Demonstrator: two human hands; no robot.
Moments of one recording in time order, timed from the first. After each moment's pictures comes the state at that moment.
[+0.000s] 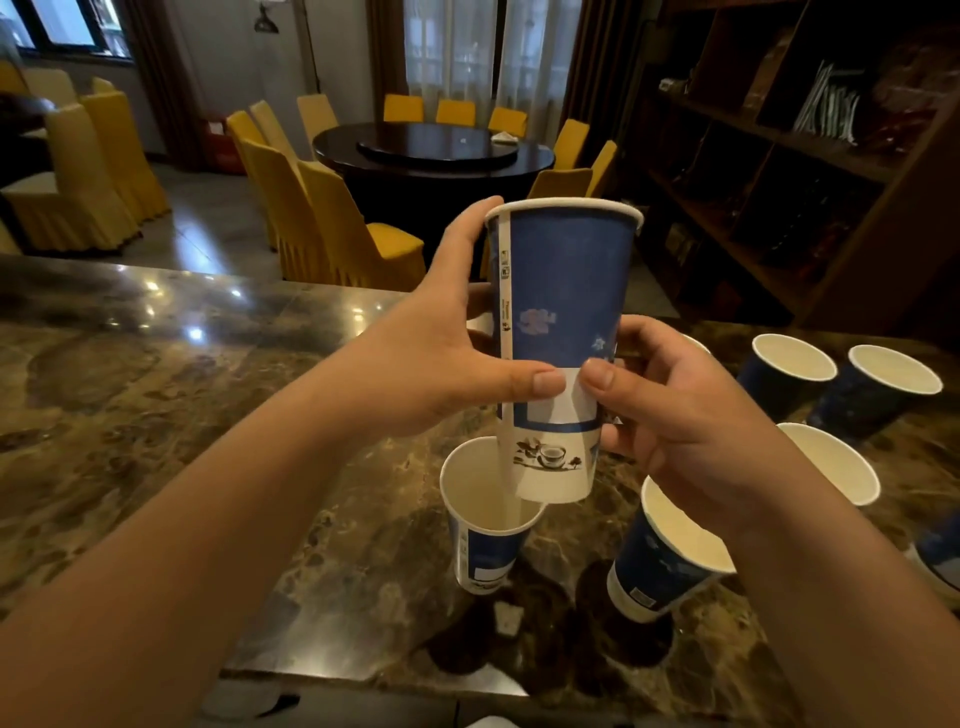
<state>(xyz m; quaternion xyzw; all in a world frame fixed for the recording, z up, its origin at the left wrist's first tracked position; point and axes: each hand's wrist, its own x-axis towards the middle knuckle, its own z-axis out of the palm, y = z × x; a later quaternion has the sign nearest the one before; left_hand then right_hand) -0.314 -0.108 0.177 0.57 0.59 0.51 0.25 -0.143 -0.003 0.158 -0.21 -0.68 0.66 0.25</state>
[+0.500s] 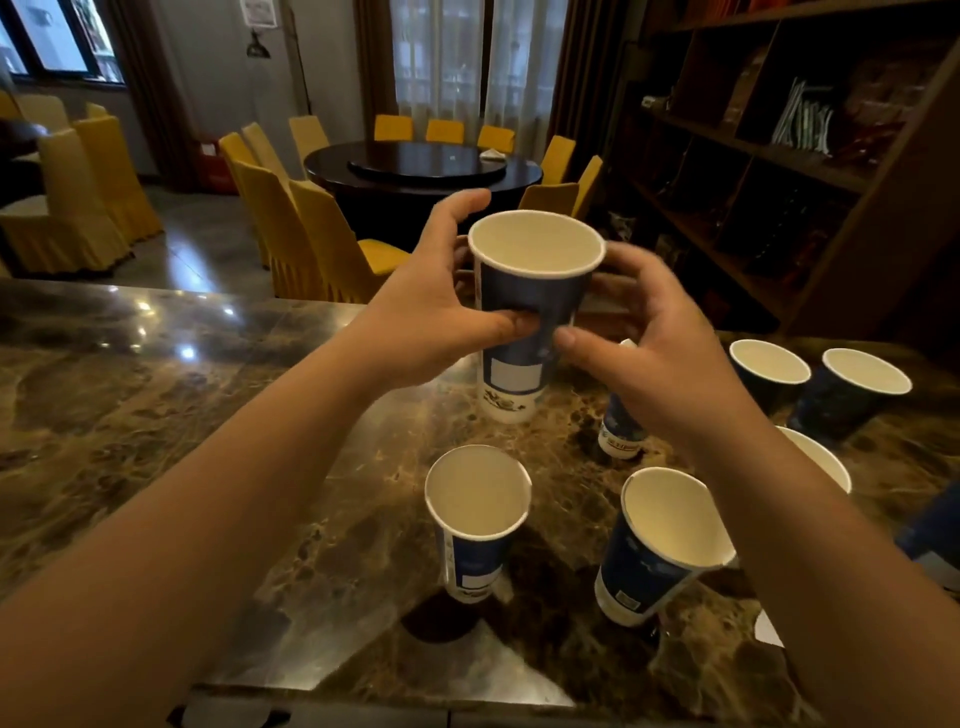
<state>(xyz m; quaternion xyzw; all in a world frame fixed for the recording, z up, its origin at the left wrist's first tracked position) -0.336 -0.068 0.175 0.57 0.61 0.53 0.15 -0.155 0.024 0.171 -0.24 -0.81 0.39 0.35</state>
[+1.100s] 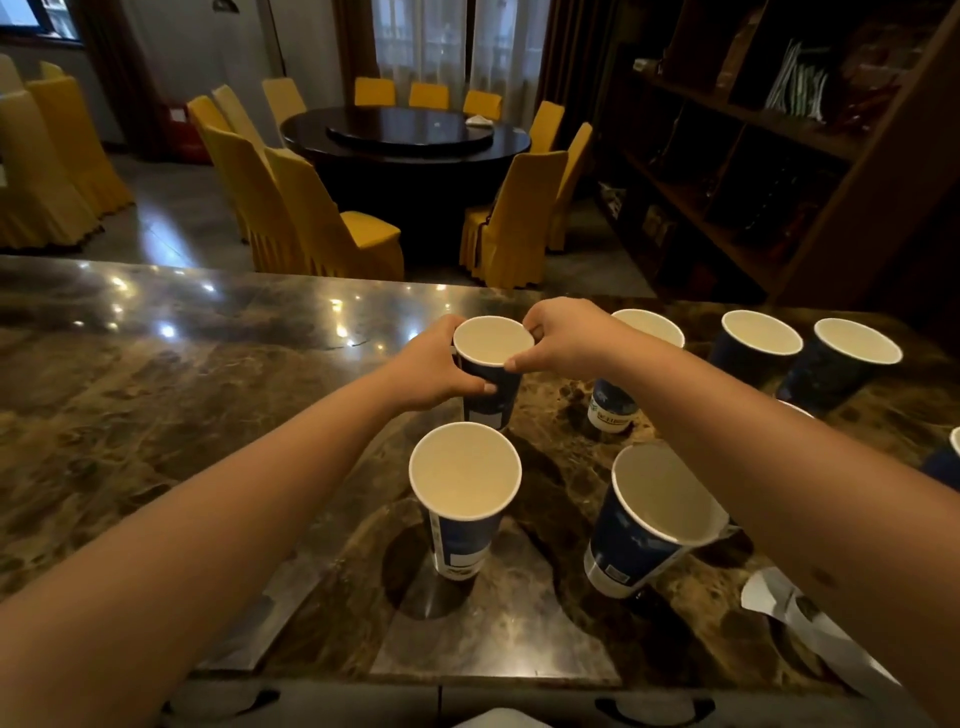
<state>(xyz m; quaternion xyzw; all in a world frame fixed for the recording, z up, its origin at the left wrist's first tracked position) -0.372 -0.006 0.054 0.53 0.73 0.38 0.20 -0.231 0.102 0.115 -0.33 -0.93 0.15 0.03</state>
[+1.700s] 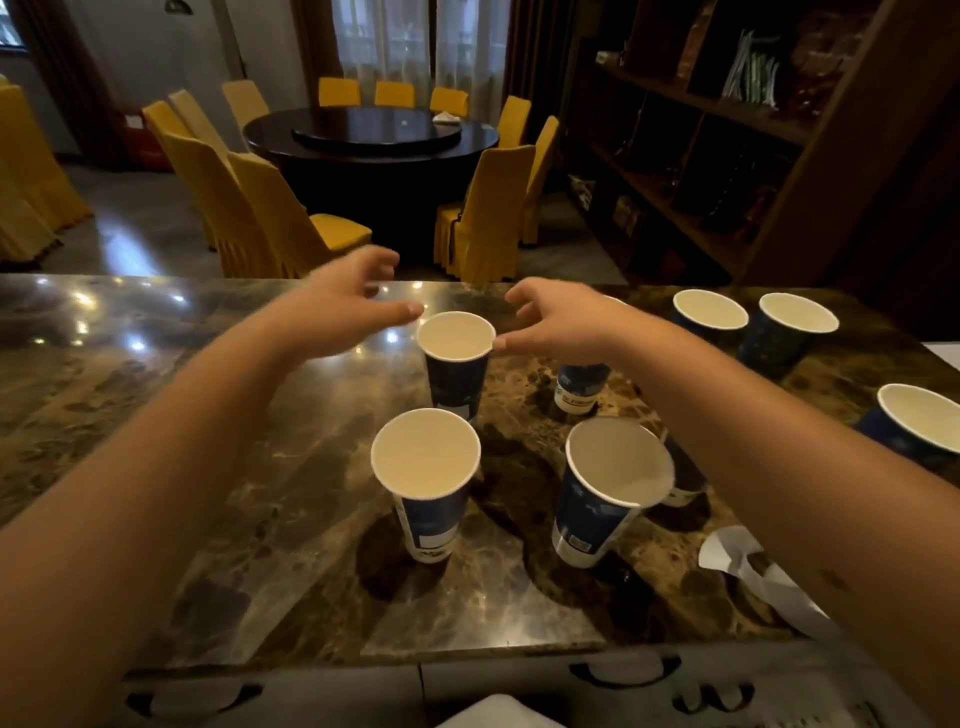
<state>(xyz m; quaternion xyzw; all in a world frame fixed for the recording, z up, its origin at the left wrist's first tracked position) -0.367 -0.059 0.143 0.52 0.76 0.35 0.18 -0.180 0.090 0.142 -0.32 -0.91 0.25 0.06</state>
